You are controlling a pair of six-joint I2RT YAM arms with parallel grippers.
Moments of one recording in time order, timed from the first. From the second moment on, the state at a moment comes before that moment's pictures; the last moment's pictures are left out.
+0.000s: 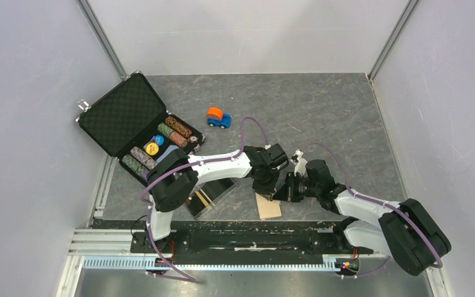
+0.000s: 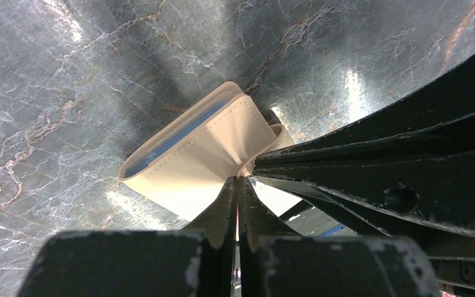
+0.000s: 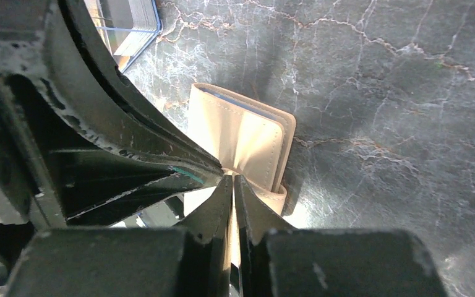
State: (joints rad) left arm -1.06 1.95 1.37 -0.66 0.14 -0.71; right arm 0.51 1.15 0.22 0.22 -0.54 0.63
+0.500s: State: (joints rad) left arm -1.06 1.95 1.37 -0.64 0.15 -0.71; right arm 0.51 1.12 0.24 0.16 -0.53 0.60
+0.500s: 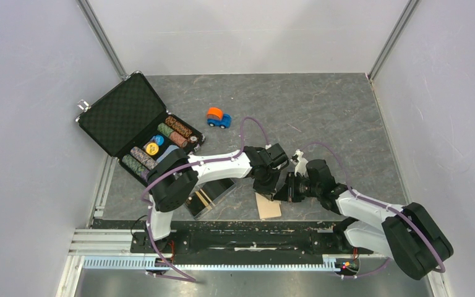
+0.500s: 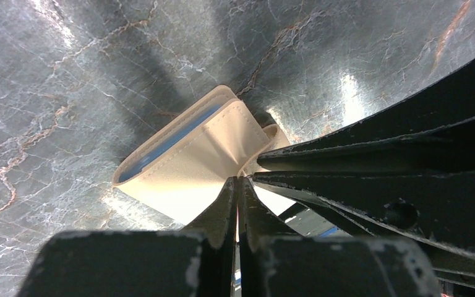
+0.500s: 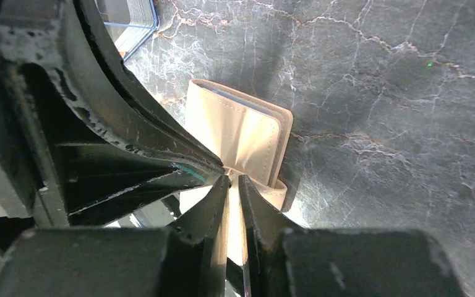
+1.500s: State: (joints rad) left arm -1.09 1.89 1.35 -0.65 0.10 -0.71; right arm 0.53 1.10 0.25 0.12 -0.52 0.59
